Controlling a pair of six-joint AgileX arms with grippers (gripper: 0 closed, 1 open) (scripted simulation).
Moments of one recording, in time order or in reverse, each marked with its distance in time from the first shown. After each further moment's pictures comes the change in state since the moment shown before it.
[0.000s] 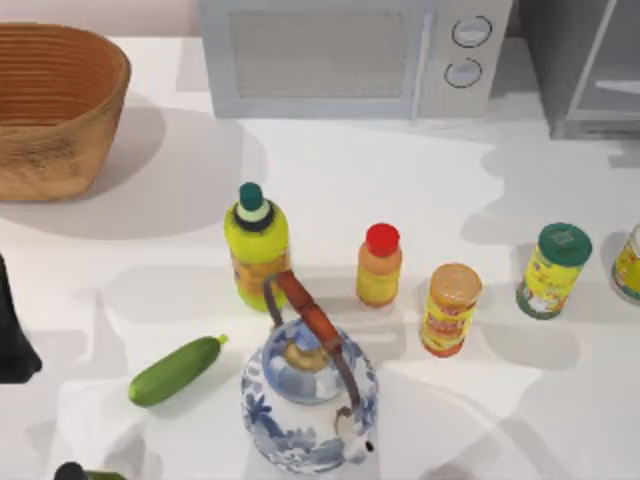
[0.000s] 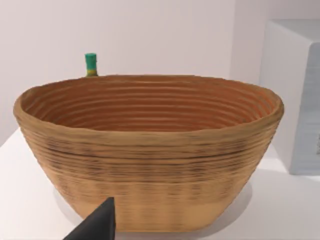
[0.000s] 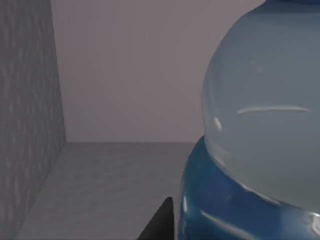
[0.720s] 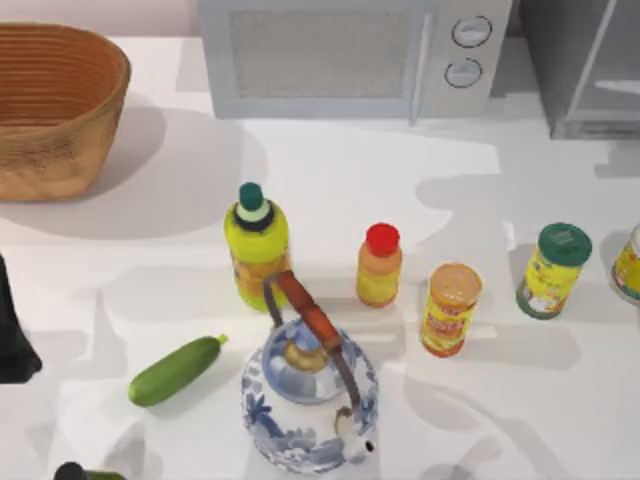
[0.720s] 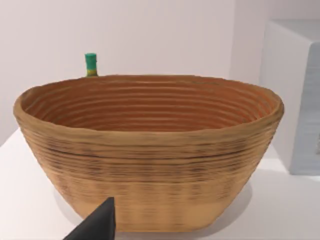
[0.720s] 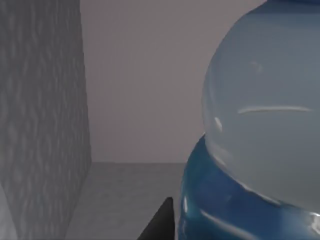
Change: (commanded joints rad) left arm 0.000 0.000 0.000 0.000 0.000 0.000; right arm 0.044 -0.259 -0.108 -0.146 0.027 0.000
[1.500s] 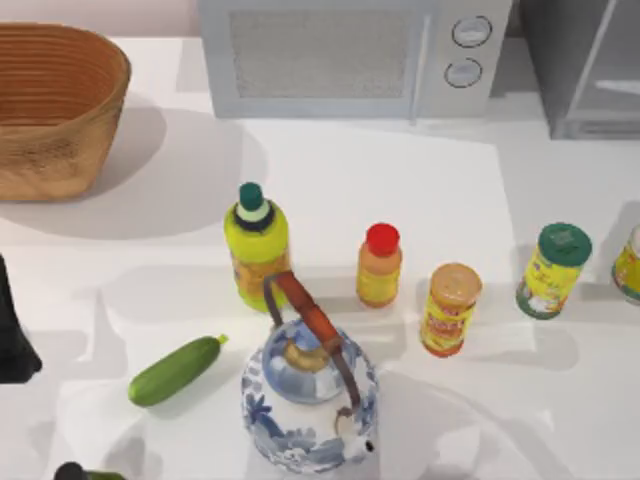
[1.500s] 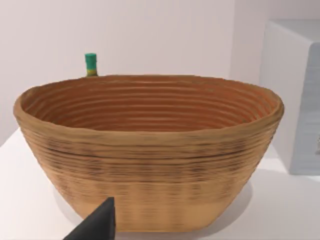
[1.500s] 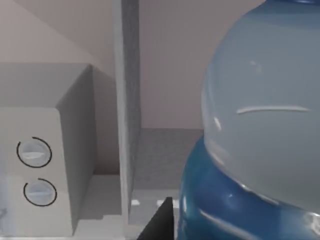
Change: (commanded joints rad) left arm 0.000 0.000 0.000 0.000 0.000 0.000; right arm 0.136 -1.050 -0.463 -0.588 0.123 -0.002
